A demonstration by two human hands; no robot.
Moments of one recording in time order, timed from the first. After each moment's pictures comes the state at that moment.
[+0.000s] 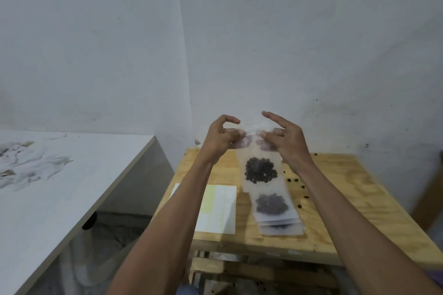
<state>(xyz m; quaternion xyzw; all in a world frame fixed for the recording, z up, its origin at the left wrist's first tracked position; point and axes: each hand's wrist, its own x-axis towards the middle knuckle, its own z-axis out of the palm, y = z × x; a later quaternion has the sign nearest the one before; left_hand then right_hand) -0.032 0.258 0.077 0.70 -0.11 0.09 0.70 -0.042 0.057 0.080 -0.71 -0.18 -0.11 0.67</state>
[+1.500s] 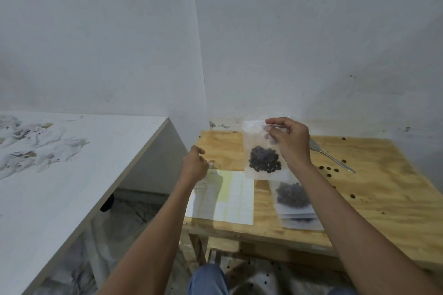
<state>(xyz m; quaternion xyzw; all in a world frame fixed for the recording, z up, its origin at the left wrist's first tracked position) -0.035 0.360 -0.045 0.89 0.19 0.09 0.41 -0.009 0.108 0.023 -0.70 -0.08 -0.15 0.69</state>
